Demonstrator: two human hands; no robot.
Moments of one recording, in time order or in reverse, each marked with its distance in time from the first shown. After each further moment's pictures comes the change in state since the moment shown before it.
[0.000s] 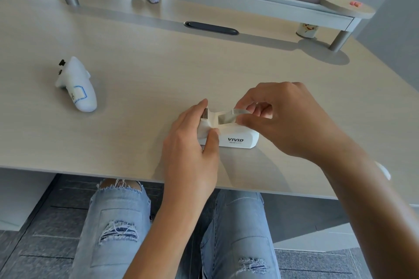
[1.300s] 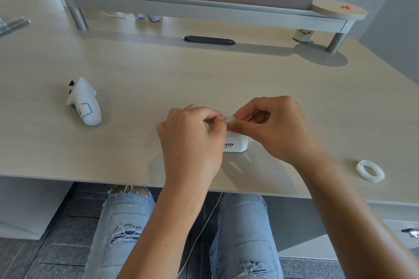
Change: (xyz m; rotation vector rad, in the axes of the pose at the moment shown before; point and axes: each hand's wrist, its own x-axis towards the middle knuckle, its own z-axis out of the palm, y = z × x) left_hand 0.017 0.046 0.005 0.166 0.045 0.081; right_hand -0.013 0.018 0.014 0.469 0.178 0.219
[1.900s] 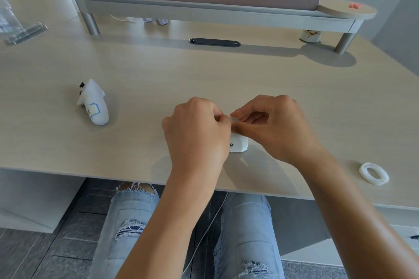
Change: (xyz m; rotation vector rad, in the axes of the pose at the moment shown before) left_hand 0.007 0.029 -0.003 0.223 -0.064 -0.101; right_hand 0.002 0.004 -0.003 -0.023 -0.042 -0.120
